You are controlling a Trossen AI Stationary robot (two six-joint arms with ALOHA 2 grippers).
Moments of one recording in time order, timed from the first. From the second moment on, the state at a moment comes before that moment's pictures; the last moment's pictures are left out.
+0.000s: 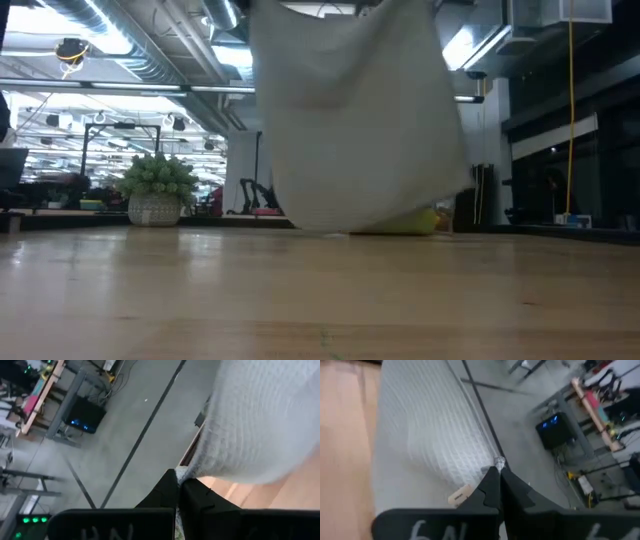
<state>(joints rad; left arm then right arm) 0.05 1.60 2.07 -1.56 -0.85 -0.21 -0.02 1.54 2.02 -1.18 0.71 -0.22</state>
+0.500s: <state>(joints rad) -0.10 1.60 2.07 -1.57 -0.55 -0.35 0.03 1.59 2.02 -1.29 0.36 -0.09</state>
